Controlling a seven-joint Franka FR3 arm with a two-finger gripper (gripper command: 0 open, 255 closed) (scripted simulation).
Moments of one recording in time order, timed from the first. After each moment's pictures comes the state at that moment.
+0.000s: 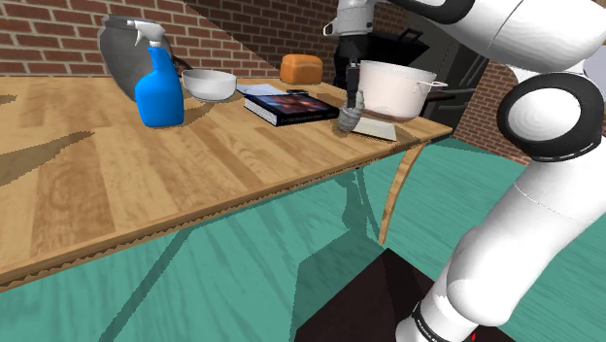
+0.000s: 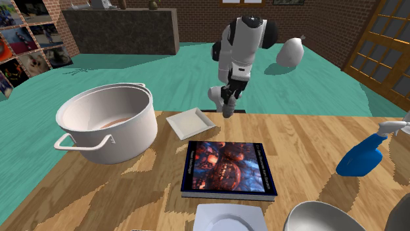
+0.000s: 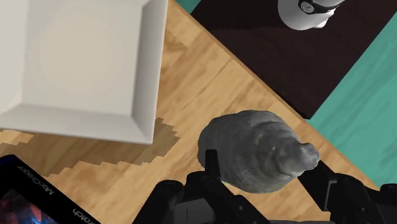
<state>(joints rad) 0.11 -0.07 -0.11 -1.38 -0.10 1.12 -0.70</state>
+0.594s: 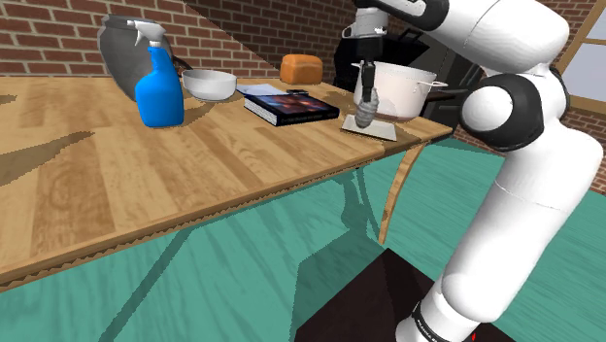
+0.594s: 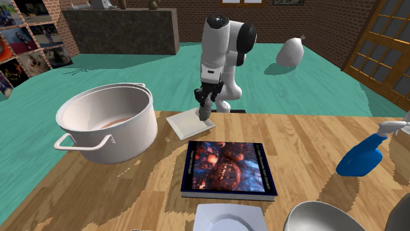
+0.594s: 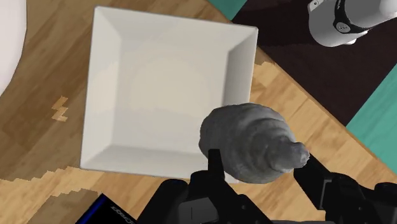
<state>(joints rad) 0.00 0.07 -0.23 -1.21 -0.12 1.11 -0.94</state>
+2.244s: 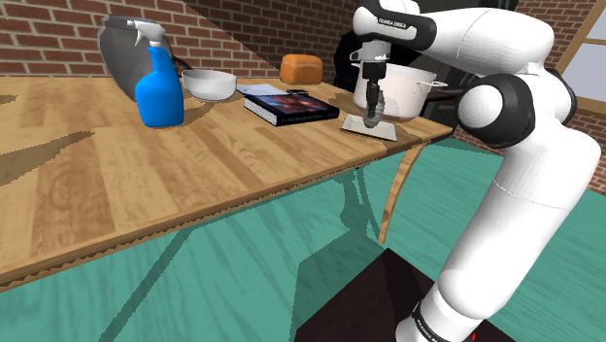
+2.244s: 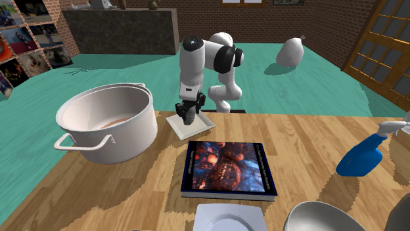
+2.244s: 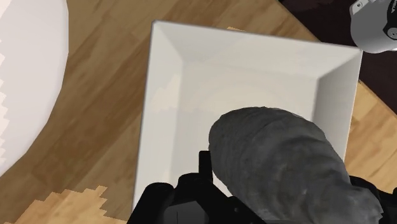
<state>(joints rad) -0.08 0.08 -0.29 -1.39 -0.12 1.33 -1.06</state>
